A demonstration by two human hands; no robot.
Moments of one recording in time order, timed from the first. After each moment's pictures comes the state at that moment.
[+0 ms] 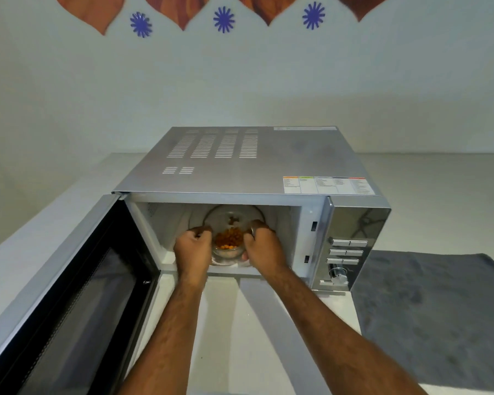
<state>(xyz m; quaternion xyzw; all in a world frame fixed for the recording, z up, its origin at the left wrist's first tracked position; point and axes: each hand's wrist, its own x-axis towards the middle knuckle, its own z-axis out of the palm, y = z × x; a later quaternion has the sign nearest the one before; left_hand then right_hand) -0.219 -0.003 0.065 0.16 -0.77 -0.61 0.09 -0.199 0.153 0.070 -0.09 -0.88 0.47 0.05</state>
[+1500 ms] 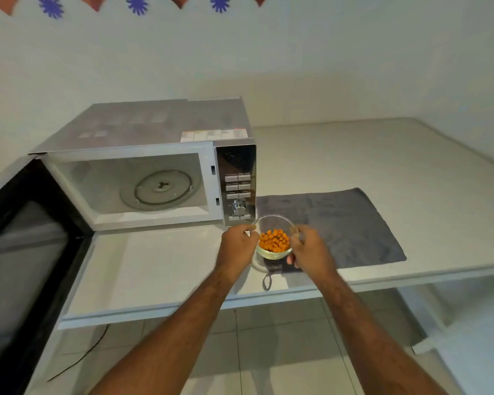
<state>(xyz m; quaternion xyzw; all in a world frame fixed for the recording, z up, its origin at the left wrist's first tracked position) -0.014 0.206 0.042 -0.09 -0.85 -0.52 -0.06 0.066 0.370 0.040 -0.24 -0.85 0.46 0.10</state>
